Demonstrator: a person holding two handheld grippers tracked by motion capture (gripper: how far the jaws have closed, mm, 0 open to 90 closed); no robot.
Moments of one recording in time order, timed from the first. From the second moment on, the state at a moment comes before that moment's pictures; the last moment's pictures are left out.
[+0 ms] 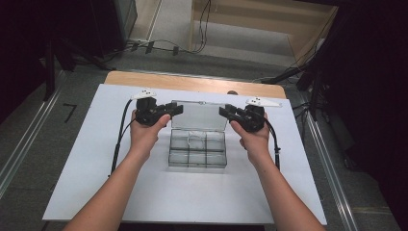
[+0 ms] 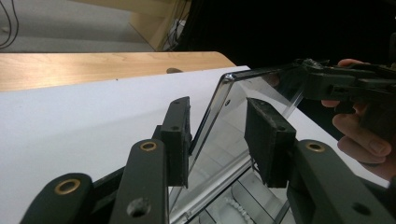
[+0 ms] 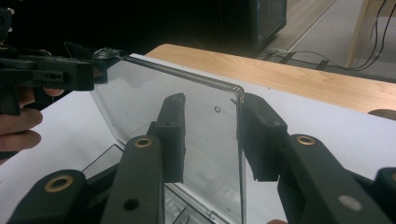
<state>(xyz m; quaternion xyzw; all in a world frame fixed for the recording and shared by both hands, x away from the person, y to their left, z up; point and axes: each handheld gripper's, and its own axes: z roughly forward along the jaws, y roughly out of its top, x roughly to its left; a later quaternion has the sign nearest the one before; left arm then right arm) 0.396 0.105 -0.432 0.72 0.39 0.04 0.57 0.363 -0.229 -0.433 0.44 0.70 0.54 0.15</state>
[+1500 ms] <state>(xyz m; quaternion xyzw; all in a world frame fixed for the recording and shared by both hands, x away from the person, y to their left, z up) 0.336 0.135 -0.454 0.74 0.37 0.00 0.57 0.314 -0.237 -0.448 0.39 0.70 0.57 0.16</state>
